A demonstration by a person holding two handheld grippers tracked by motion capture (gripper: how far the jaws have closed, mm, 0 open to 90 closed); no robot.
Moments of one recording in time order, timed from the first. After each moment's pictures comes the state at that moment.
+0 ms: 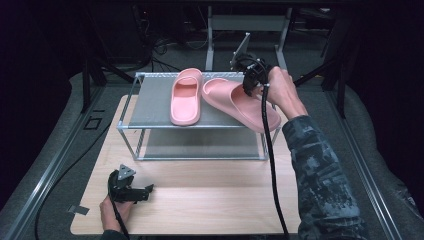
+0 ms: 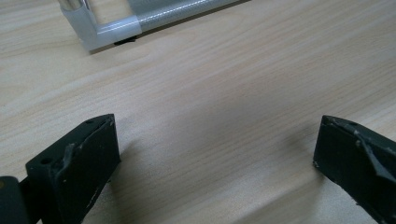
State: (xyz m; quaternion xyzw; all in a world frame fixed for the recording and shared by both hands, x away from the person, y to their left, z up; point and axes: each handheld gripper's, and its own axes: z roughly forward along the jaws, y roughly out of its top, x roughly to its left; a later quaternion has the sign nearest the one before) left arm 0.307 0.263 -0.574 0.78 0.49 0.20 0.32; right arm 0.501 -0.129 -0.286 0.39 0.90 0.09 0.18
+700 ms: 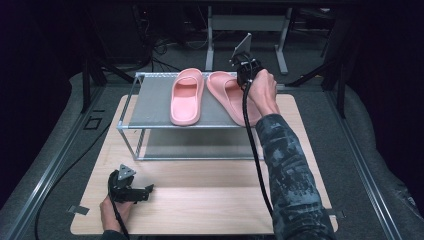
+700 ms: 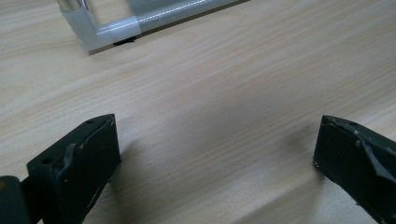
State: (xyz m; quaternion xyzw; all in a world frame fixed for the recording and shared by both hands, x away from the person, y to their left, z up) left arm 0.307 0.263 -0.574 0.79 0.49 0.20 0.33; right arm 0.555 -0.121 -0.320 0.57 0.80 0.10 0.15
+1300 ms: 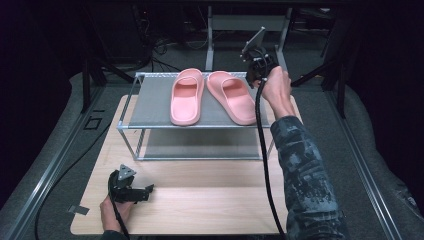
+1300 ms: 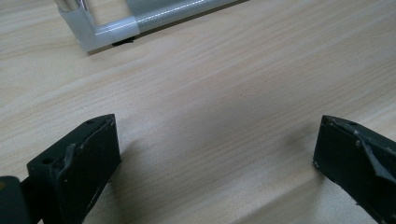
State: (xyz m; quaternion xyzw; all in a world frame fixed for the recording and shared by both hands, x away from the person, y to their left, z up) left arm 0.306 0.262 -0.574 0.79 0.49 0.20 0.33; right arm 0.536 -0.153 -0.297 0.54 0.81 0.13 0.18
